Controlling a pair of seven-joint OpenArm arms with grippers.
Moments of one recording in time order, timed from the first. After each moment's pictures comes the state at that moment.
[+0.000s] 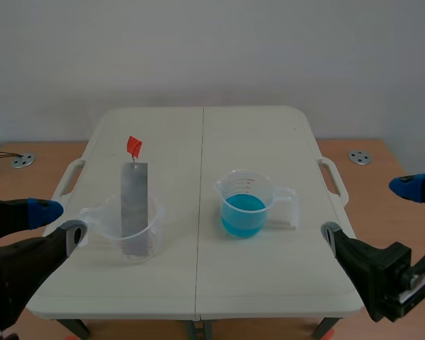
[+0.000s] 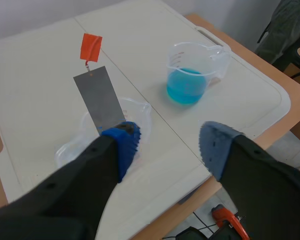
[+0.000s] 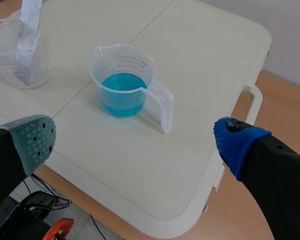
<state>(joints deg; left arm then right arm) 49.0 -31.8 -8.1 118.3 -20.9 -26.4 -5.8 -45.0 30.2 11.1 113.7 16.0 25.2 5.3</state>
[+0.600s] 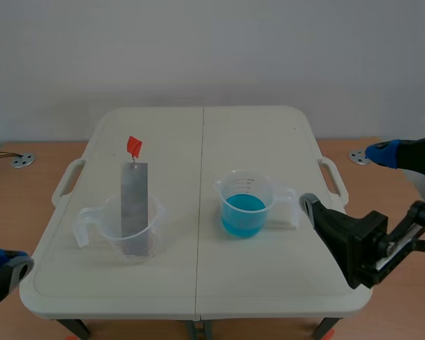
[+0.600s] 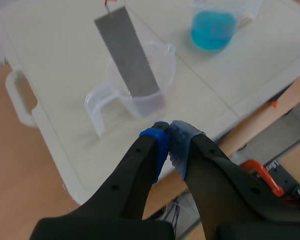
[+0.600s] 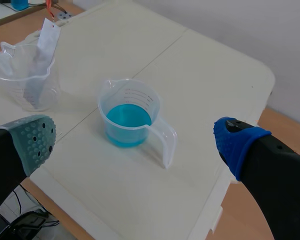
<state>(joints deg) 59.3 -31.2 -15.7 118.8 -12.6 -25.5 -5.2 -38.0 30.7 7.5 114.8 14.5 27.0 4.8</state>
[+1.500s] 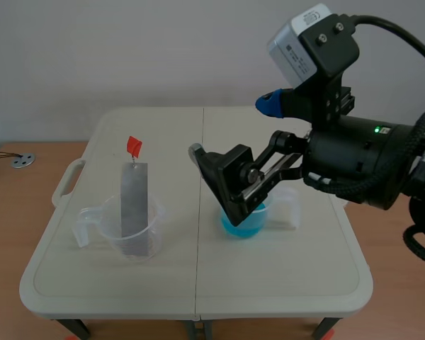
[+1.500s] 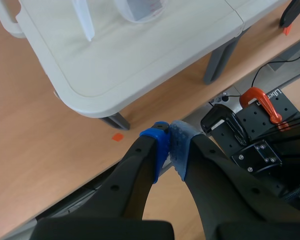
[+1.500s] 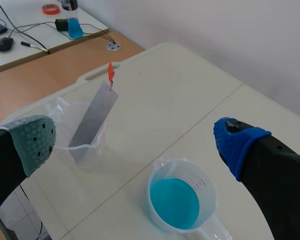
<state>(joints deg) 71.6 -26.1 -20.3 113.3 -3.3 -25.5 -13.2 -12.5 22.0 -13.3 113.7 14.3 26.7 -12.6</state>
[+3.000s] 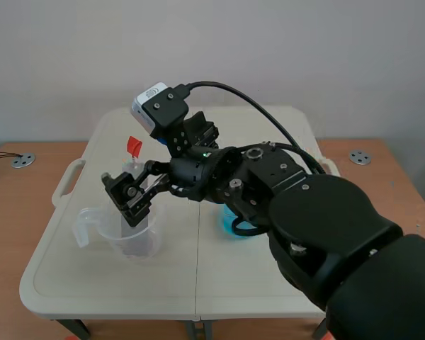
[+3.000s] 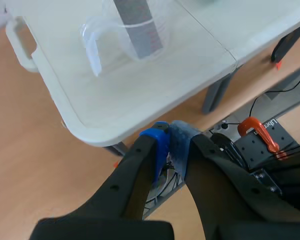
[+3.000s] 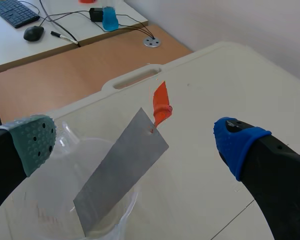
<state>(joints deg) 71.6 -26.1 -20.3 113.3 -3.6 -25.3 -20.6 12.8 0.0 -29.7 67.9 -2.9 26.6 3.1</state>
